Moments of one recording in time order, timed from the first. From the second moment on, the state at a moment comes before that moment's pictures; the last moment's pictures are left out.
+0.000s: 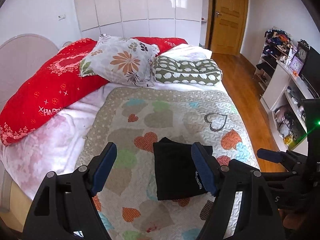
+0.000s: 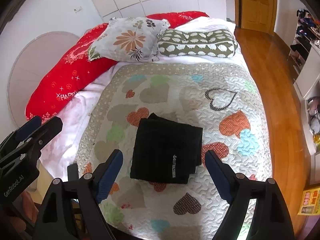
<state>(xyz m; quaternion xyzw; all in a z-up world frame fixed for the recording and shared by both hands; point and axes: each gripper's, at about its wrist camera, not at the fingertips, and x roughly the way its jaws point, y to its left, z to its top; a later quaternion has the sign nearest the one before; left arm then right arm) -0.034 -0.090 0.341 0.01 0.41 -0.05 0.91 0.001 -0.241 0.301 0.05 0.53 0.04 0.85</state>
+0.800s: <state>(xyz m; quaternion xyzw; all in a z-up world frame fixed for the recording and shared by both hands) -0.026 -0.105 0.267 -0.01 0.51 -0.07 0.86 -0.003 -0.252 0.240 0.04 0.59 0.02 0.80</state>
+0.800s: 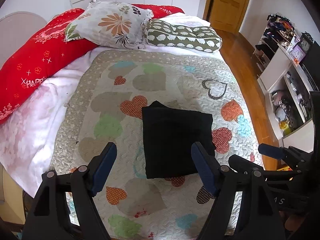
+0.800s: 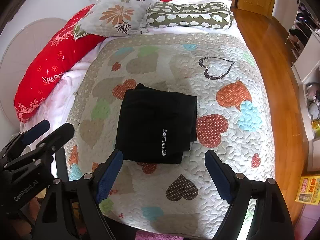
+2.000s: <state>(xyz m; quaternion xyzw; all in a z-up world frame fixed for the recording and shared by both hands) -0.015 -0.110 0.250 0.00 0.52 -0.08 0.85 0.003 -0.264 0.230 0.04 0.61 0.01 0.79</state>
